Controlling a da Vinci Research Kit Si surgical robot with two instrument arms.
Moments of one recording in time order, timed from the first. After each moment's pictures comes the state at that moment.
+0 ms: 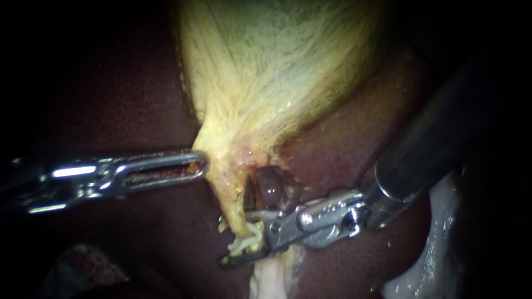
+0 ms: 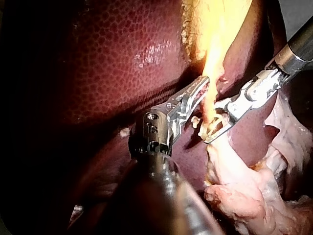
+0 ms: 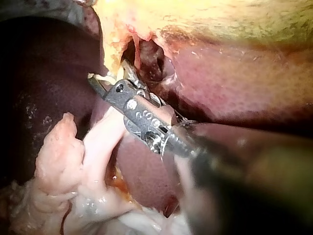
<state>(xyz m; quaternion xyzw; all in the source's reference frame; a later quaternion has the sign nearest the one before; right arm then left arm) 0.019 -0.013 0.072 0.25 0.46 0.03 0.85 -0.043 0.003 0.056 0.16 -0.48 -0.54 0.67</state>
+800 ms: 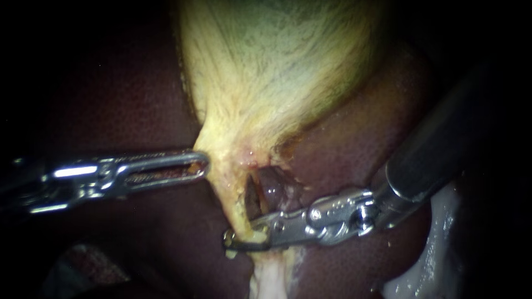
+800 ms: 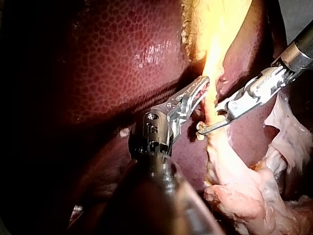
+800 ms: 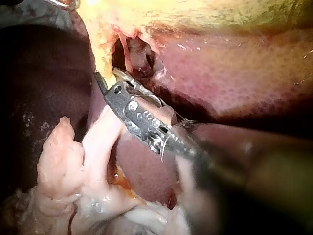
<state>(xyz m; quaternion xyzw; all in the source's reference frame) 0.017 -0.013 0.072 0.26 0.43 0.04 0.87 -0.043 0.003 0.056 0.16 -0.48 -0.54 0.67</state>
